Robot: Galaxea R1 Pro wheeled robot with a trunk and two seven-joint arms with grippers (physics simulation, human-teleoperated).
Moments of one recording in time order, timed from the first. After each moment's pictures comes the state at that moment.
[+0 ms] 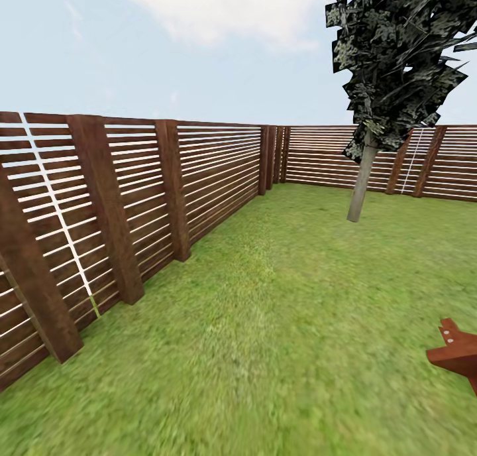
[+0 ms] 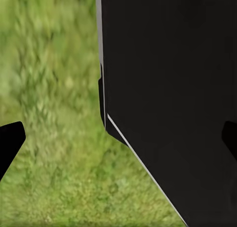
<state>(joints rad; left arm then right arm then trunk) 0.09 0.05 0.00 -0.02 0.00 -0.01 -0.01 -0.06 -0.06 0.00 0.04 0.00 -0.01 -0.01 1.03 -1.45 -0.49</state>
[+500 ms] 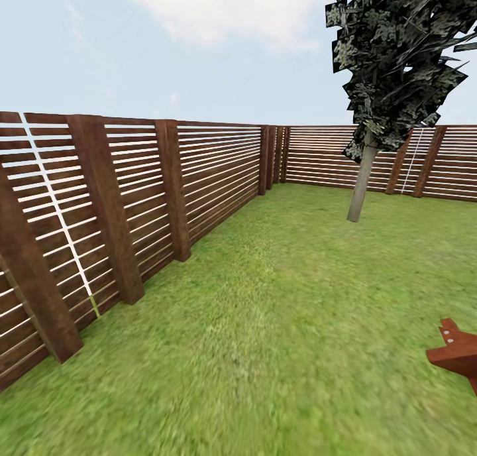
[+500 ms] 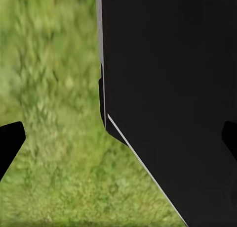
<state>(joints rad) 0.09 0.05 0.00 -0.02 0.00 -0.01 -0.01 -0.06 -0.06 0.00 0.04 0.00 -0.01 -0.01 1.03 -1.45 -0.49</state>
